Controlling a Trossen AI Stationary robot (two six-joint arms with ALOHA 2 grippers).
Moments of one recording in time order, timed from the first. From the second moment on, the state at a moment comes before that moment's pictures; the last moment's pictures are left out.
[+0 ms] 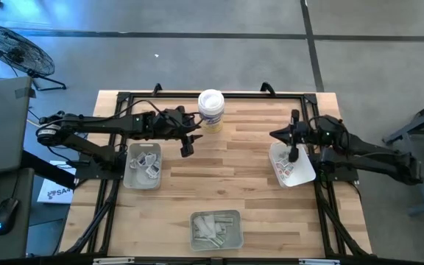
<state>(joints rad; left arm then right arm) 0.12 1.28 1.01 -0.29 -0.19 0.02 -0.37 0.41 0.34 -0.03 -0.24 -0.06</state>
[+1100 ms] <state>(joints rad) 0.12 1.28 1.01 -0.30 -0.18 0.03 -0.36 0.02 0.15 -0.09 -0.24 0.00</state>
